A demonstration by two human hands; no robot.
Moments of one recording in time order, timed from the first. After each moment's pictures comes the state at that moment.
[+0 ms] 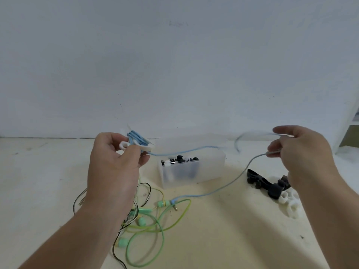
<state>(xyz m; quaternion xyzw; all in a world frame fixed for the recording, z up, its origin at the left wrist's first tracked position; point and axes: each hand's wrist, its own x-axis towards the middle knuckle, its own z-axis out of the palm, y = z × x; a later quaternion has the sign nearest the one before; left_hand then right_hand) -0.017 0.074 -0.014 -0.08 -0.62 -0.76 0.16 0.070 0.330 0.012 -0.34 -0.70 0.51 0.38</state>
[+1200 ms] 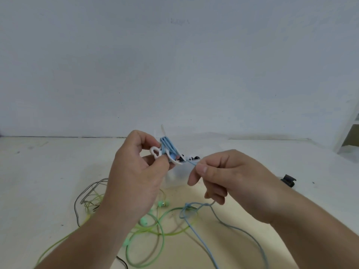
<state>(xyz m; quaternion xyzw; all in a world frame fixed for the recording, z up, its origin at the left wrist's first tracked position) 0.009 0.084 -0.010 -0.19 -0.70 -0.68 0.10 0.072 0.258 -0.005 0.06 -0.81 0.58 0.04</state>
